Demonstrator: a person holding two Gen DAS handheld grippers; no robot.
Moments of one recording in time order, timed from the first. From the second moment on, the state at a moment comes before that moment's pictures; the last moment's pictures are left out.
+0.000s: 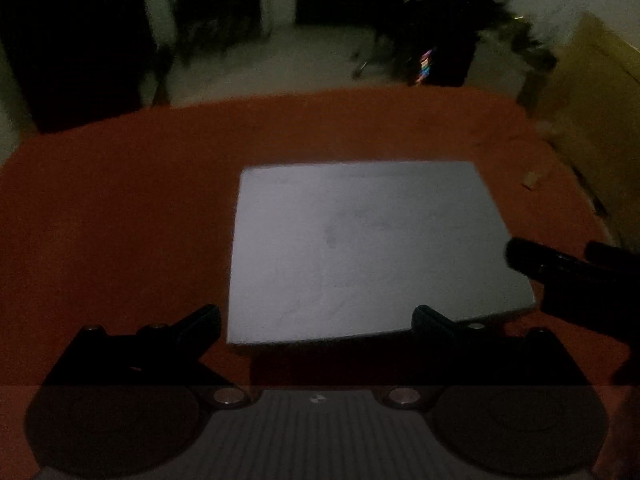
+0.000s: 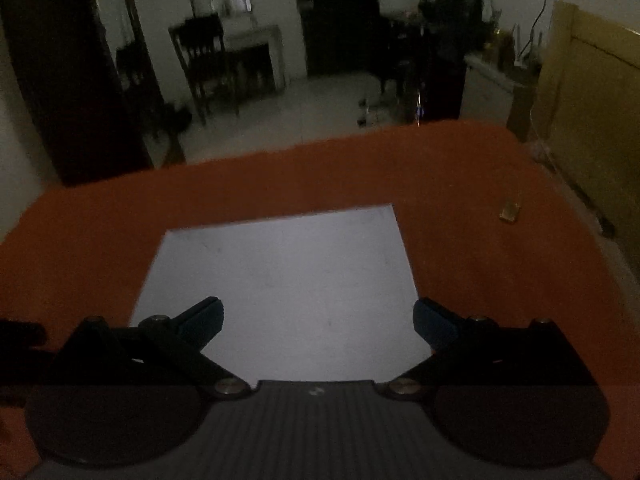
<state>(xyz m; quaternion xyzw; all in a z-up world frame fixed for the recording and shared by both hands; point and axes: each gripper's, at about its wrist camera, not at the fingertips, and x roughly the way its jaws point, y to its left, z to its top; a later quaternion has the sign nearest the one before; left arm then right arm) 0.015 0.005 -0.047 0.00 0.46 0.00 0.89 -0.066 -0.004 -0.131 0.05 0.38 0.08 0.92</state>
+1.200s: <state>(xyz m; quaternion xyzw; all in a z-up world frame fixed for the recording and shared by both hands) -0.105 -0.004 -0.105 0.00 0.41 0.02 0.91 -0.184 -0.025 -0.189 0.07 0.42 0.04 0.90</state>
